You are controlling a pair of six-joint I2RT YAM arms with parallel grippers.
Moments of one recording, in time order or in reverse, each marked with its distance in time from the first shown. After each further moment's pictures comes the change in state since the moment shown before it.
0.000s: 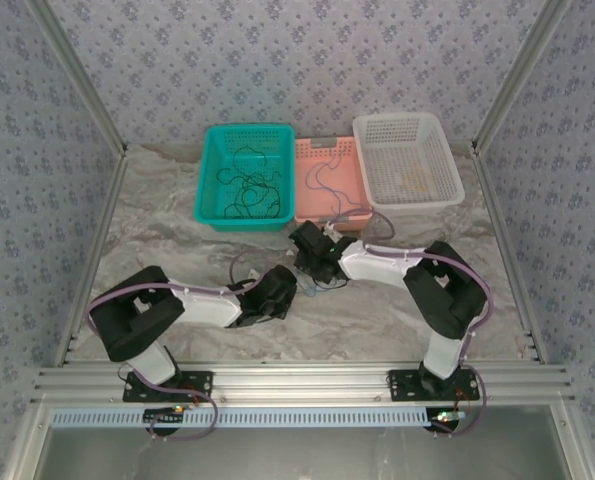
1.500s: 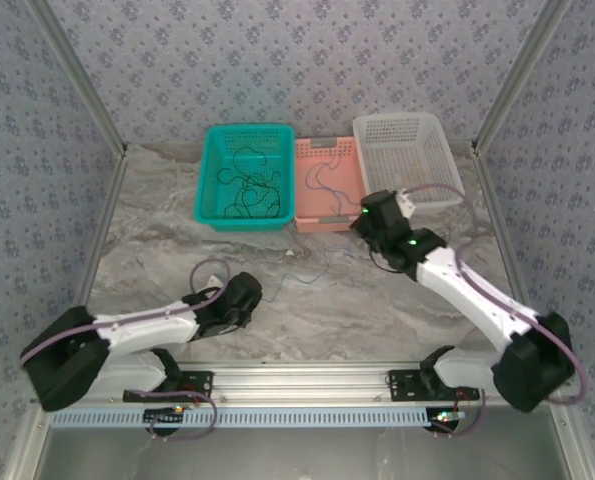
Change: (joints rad) left arm 0.084 -0.463 -0.184 -0.377 -0.102 0.096; right arm -0.284 -0.580 -0.103 -0.166 0.137 -0.179
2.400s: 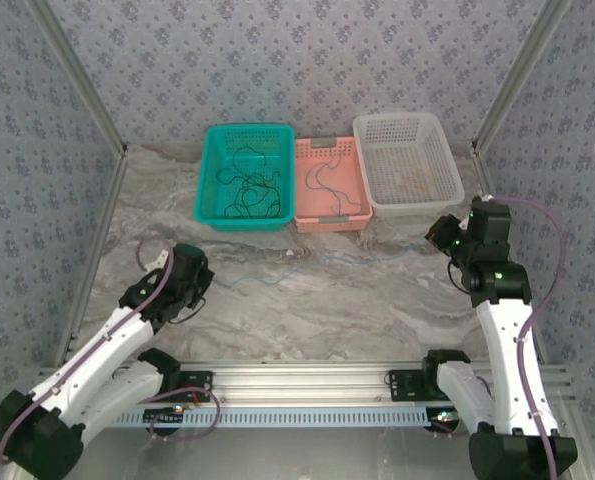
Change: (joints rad) left arm 0.388 -0.320 0.194 -0.439 0.107 0.529; right arm -0.537 -0.364 -0.007 -0.233 -0.410 -0.440
